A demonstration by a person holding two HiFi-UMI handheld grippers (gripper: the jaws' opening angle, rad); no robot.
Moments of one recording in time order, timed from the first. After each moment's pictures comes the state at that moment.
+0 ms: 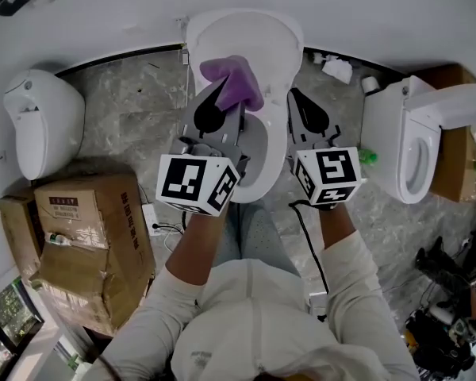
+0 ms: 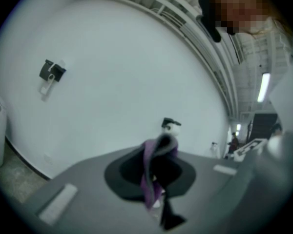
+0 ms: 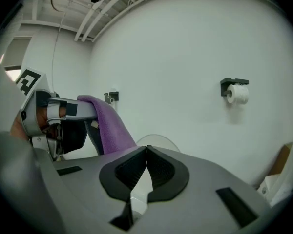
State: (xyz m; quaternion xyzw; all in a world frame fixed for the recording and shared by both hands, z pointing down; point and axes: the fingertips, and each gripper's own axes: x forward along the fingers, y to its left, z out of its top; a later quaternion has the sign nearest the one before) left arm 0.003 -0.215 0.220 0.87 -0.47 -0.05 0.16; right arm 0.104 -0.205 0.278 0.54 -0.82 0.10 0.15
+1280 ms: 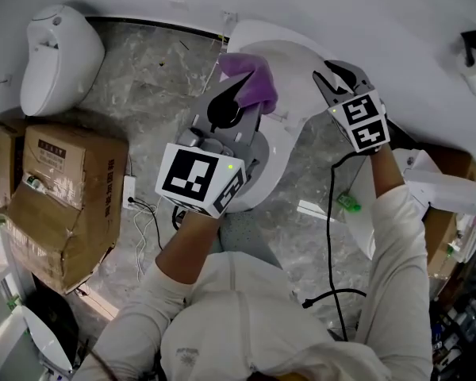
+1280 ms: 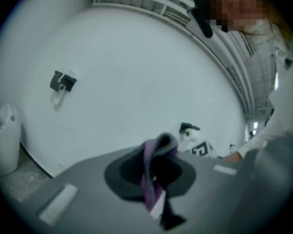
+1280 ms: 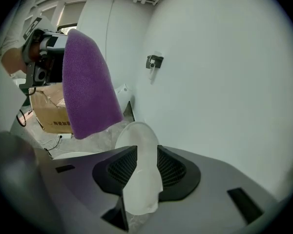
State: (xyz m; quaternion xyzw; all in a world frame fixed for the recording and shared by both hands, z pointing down) left arm -0.030 -0.274 0.204 0.82 -0.55 -0.05 0.15; right arm 0.089 -0.370 0.334 0.26 -0.88 -0.05 0.39
